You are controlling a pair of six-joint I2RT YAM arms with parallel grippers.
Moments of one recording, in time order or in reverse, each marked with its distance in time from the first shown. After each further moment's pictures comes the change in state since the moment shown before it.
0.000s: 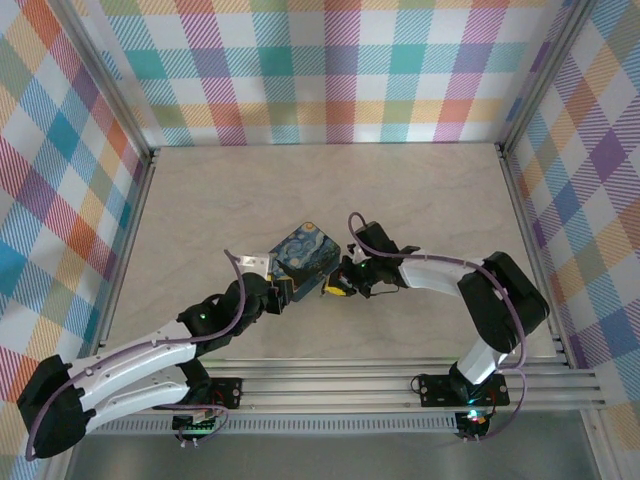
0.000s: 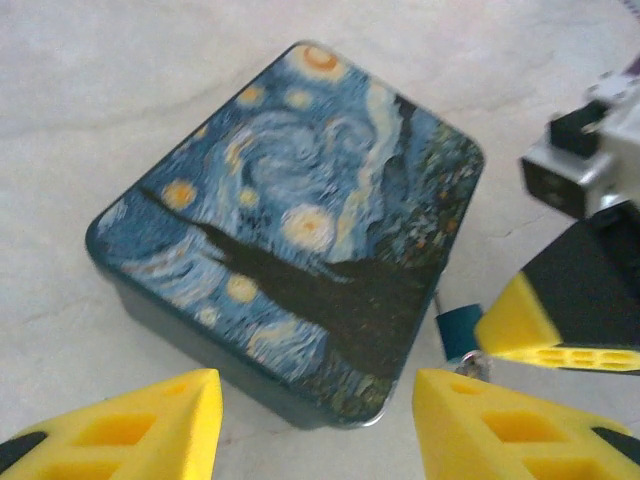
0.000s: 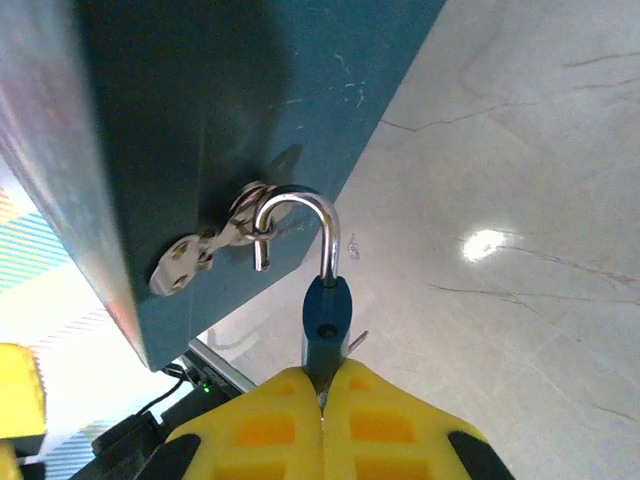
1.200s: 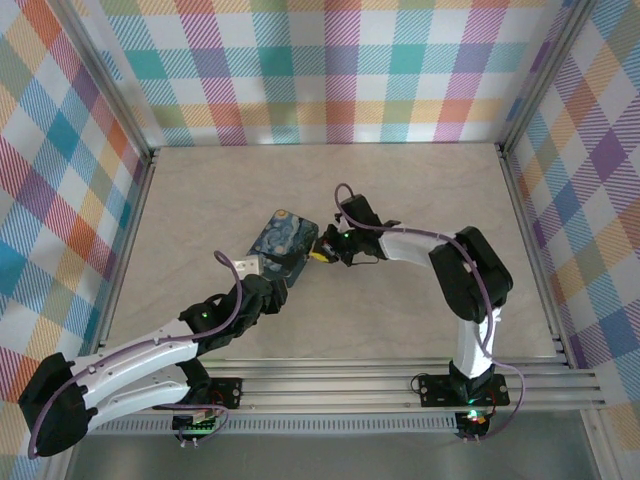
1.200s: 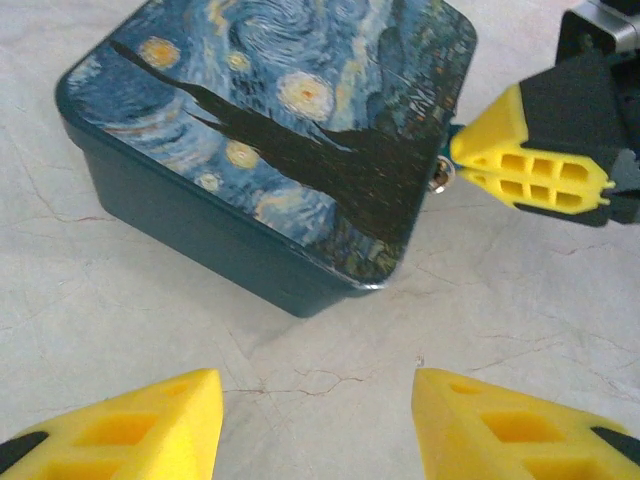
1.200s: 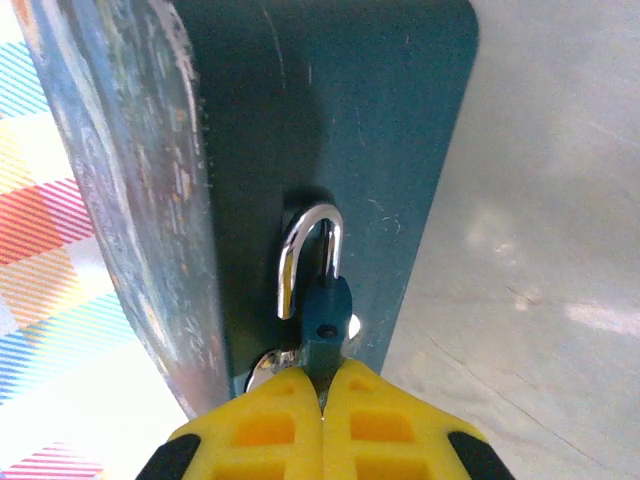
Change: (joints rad) left arm 0.005 -0.006 0.002 -0.095 -0.053 -0.201; right arm -0.035 0.289 0.340 0.058 0.009 0.002
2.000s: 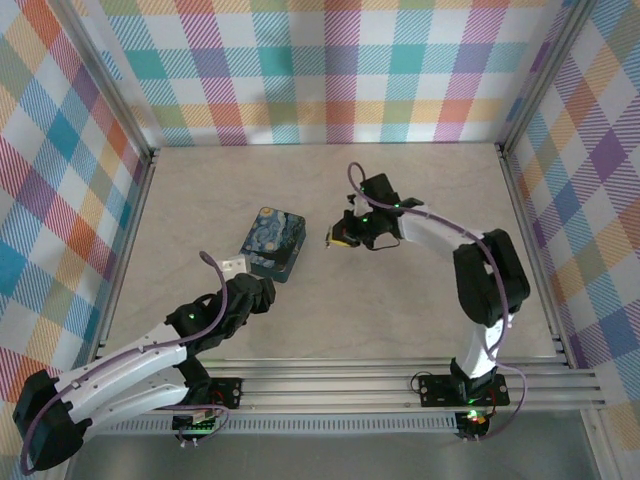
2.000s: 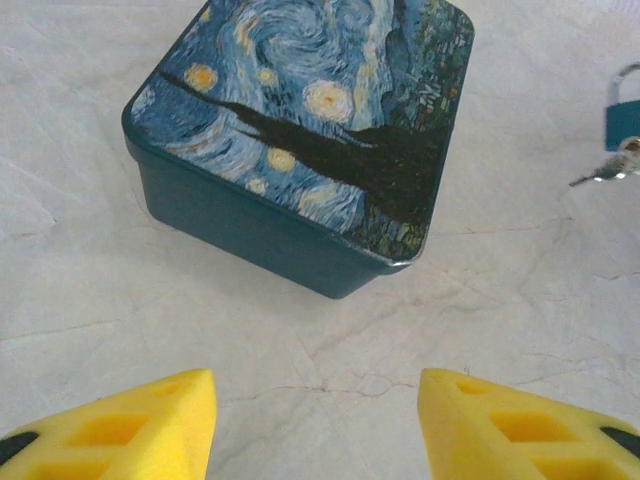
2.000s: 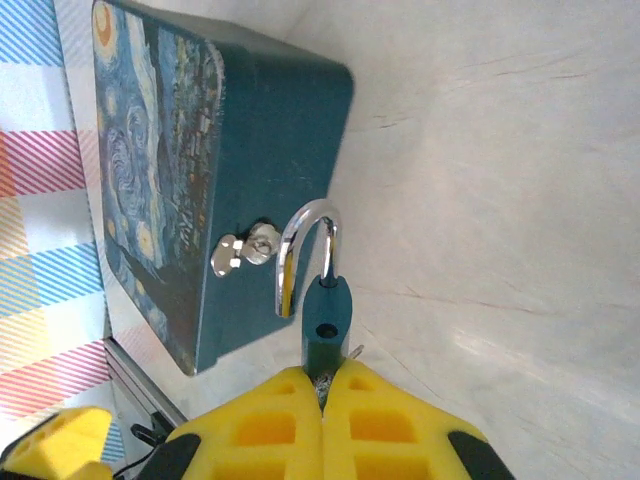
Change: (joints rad) left arm 0.045 -0.073 0.055 -0.162 -0.036 0.009; right arm -0.165 -0.137 0.056 -0.333 -0.013 -0.420
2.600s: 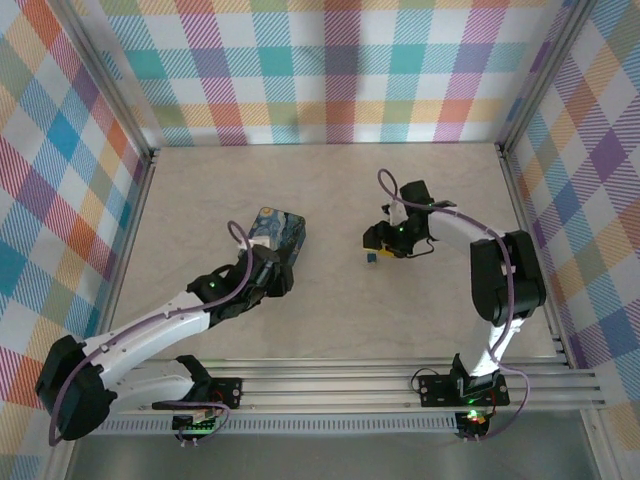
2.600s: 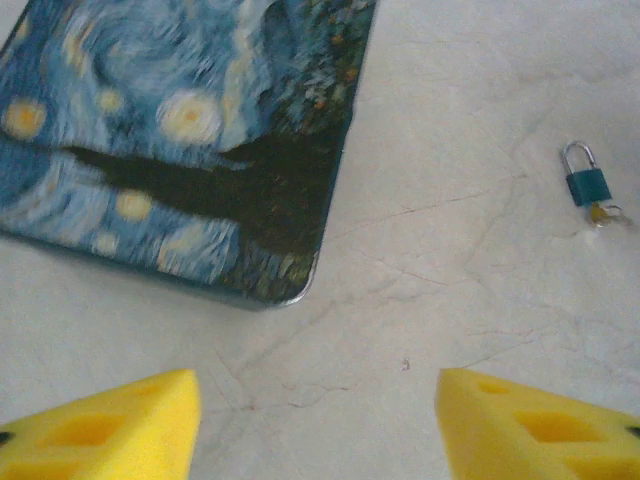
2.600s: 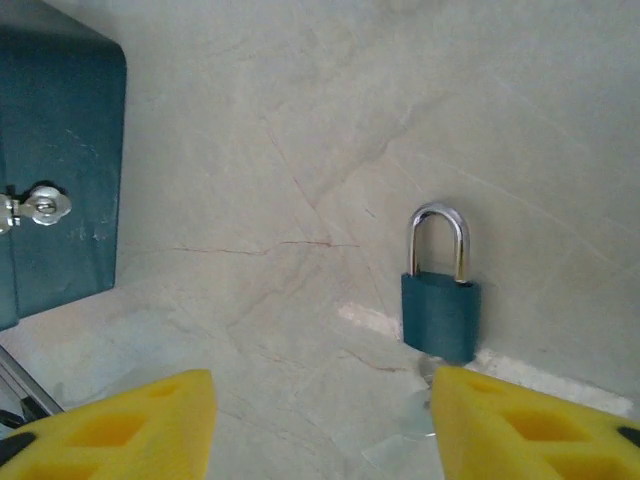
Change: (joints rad) left arm 0.066 0.280 0.246 -0.046 0.187 0.146; right arm -0.179 -0.027 -0.082 -0.163 0.027 -0.323
